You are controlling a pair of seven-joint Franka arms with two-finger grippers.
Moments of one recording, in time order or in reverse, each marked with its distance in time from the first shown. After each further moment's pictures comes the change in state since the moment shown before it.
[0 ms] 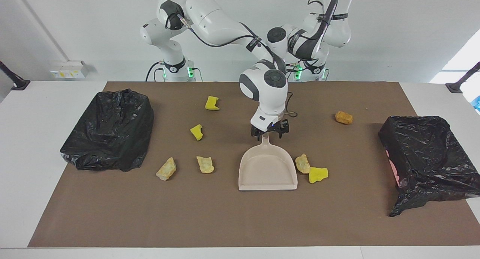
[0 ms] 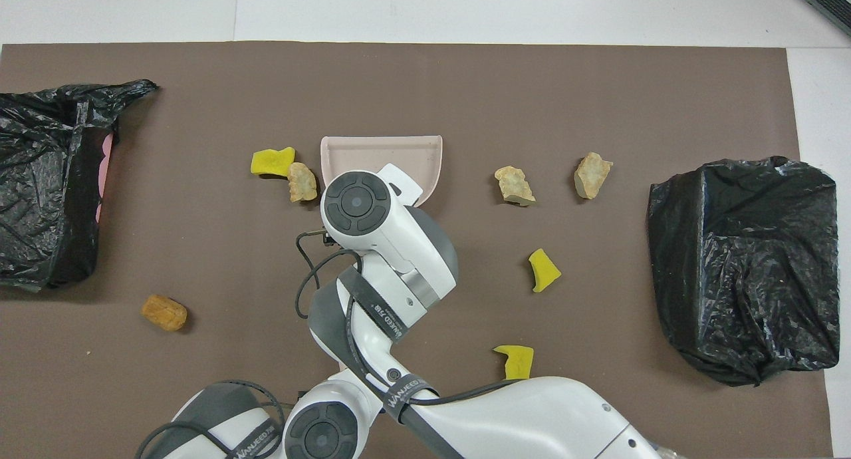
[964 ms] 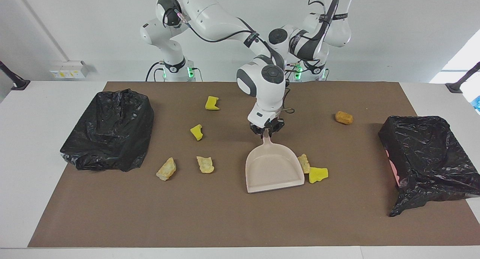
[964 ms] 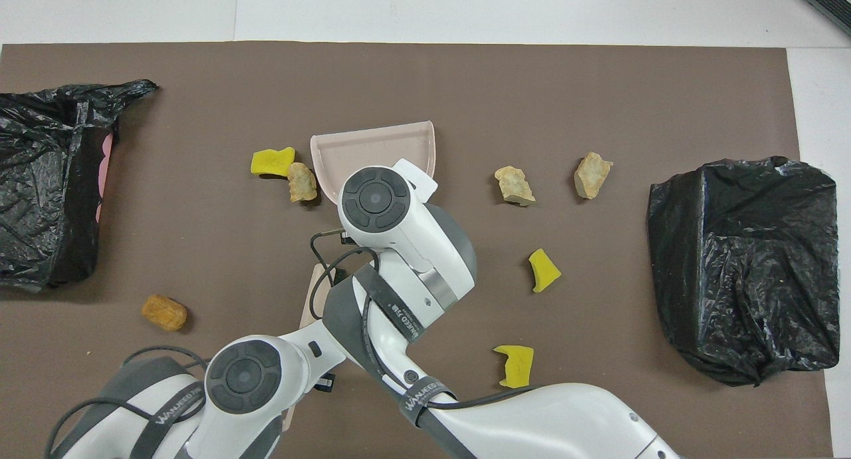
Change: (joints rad) left arm 0.241 -0.033 0.004 0.004 0.000 -0.098 0.401; right arm -0.024 -0.059 -0.011 -0.059 -0.003 0.003 -0.081
